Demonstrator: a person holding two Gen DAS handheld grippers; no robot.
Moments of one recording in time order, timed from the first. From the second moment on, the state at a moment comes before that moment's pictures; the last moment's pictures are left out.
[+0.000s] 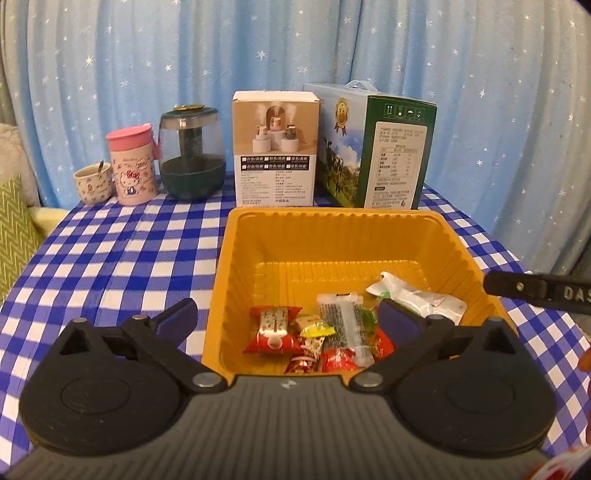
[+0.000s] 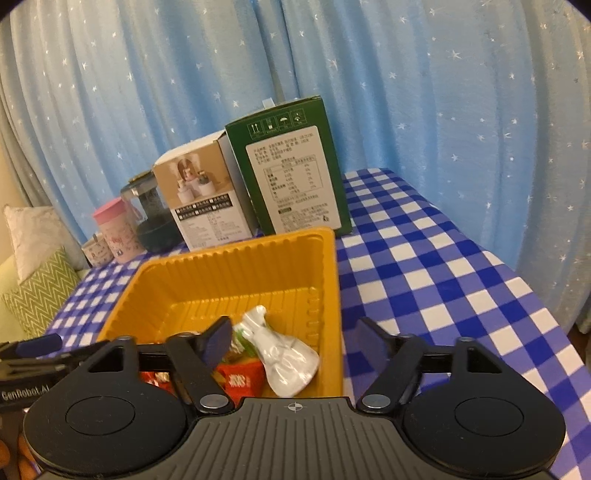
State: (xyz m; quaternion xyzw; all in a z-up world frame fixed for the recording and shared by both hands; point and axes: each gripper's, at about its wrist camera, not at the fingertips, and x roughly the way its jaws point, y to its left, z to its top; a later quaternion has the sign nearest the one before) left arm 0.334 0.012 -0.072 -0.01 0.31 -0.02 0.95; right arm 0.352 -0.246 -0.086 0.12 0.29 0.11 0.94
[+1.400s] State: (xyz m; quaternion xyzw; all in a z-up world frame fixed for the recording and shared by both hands) left arm 0.055 -0.013 0.025 -0.06 0.32 0.02 0.94; right arm 0.086 -0.254 0.004 0.08 0.34 0.11 0.93
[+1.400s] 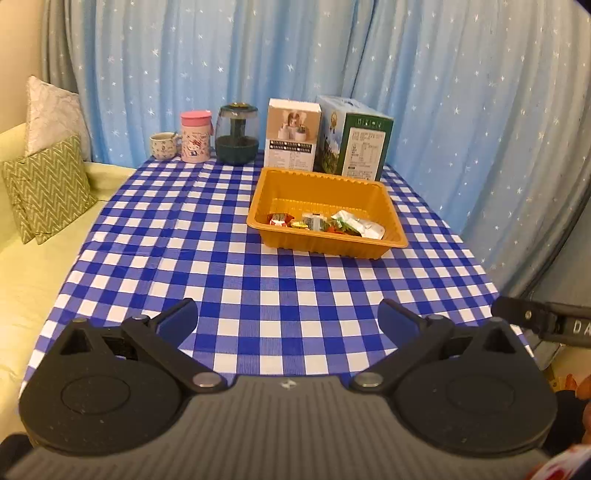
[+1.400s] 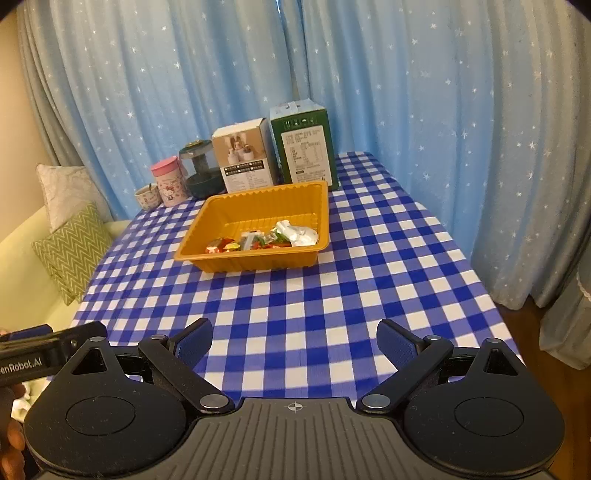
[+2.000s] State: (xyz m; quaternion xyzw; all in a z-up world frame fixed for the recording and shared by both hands) left arm -0.010 -0.037 0.057 -0.03 0.31 0.03 0.95; right arm 0.002 -0.253 0.038 0.05 0.33 0.12 0.94
